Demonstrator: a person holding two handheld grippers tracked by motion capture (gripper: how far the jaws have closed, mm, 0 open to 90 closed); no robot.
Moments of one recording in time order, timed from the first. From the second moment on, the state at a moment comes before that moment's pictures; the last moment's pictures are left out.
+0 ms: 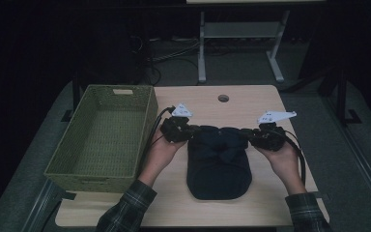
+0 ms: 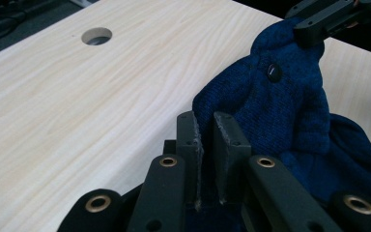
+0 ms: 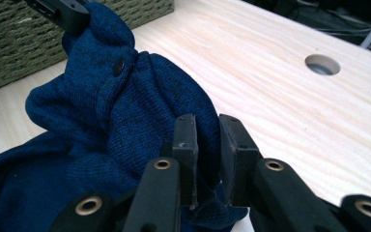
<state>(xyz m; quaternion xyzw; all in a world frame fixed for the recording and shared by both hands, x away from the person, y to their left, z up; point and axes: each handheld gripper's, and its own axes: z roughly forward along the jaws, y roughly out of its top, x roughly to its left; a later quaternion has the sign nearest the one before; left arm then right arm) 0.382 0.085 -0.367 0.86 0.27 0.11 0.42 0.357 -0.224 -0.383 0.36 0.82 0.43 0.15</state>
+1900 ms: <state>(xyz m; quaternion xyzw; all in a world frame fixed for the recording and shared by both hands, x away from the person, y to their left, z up) 0.286 0.109 -0.425 0.88 0.24 0.00 0.40 0.240 -0.225 -0.431 0.33 0.84 0.42 0.09</state>
